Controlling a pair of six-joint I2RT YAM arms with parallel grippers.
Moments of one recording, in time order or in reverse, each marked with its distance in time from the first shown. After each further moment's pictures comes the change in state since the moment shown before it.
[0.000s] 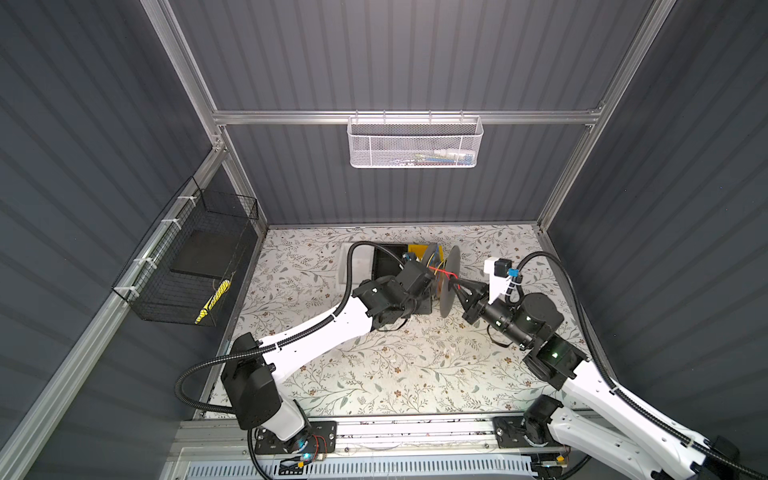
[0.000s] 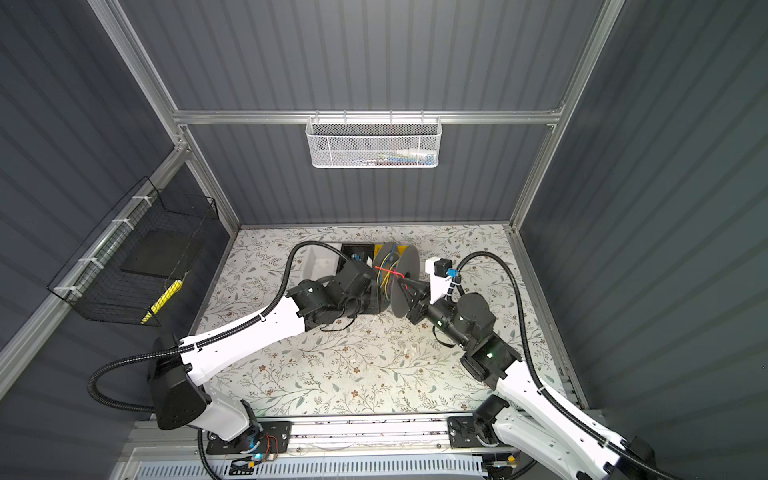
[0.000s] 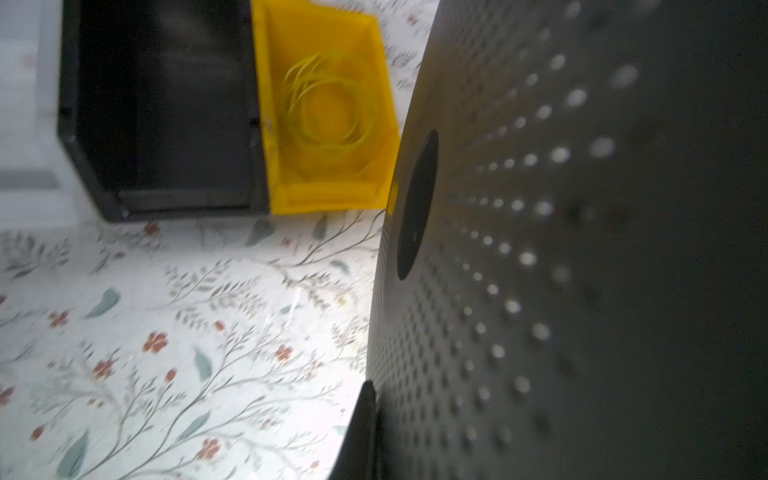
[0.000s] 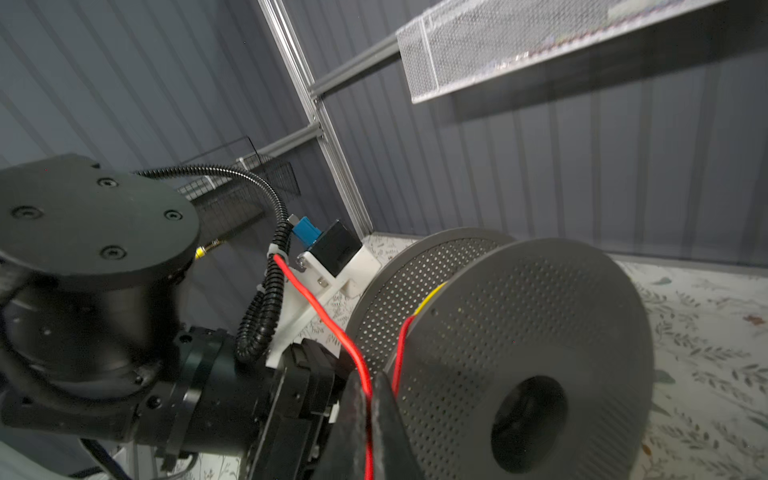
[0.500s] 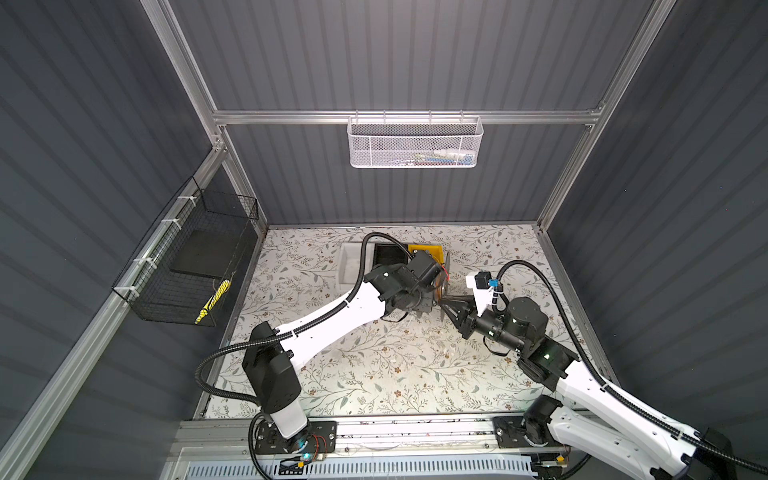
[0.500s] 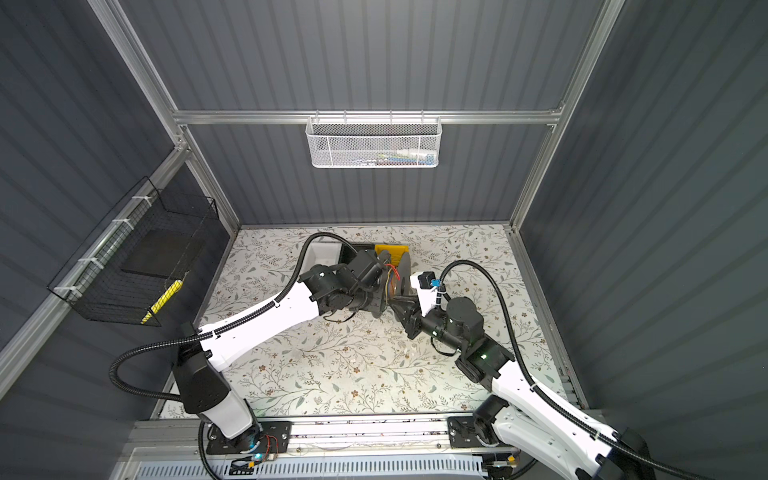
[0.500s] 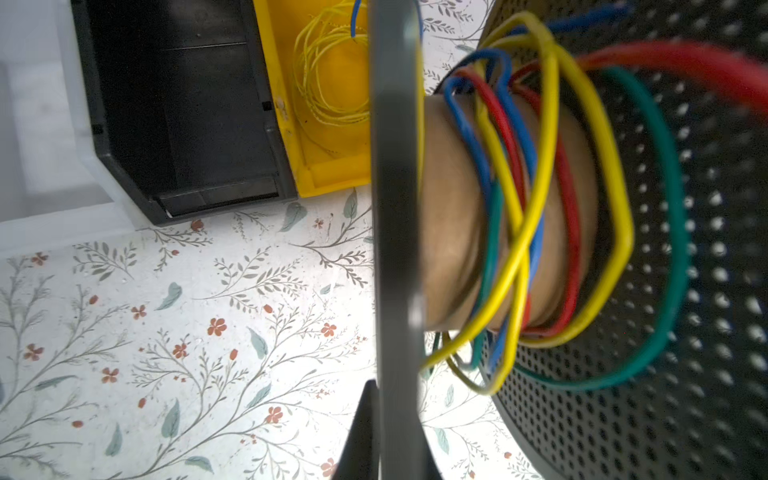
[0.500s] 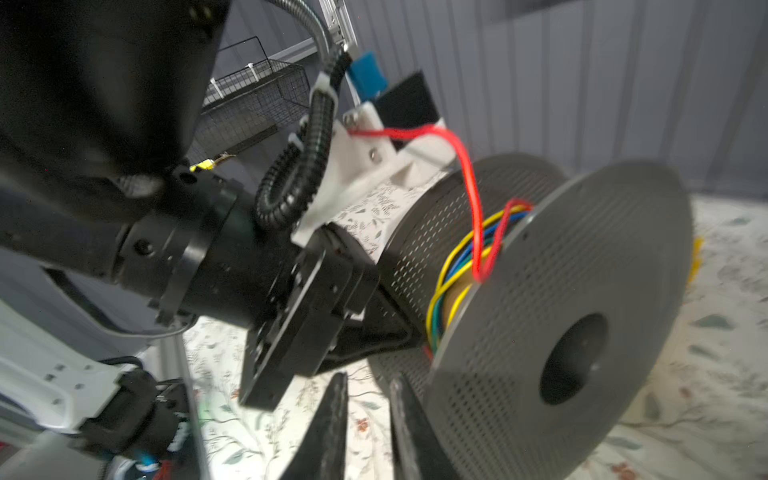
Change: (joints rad) left arm 0.023 0.139 0.267 -0.256 0.049 0.182; right arm 0.000 0.028 -0.023 -0.098 -0.131 -0.056
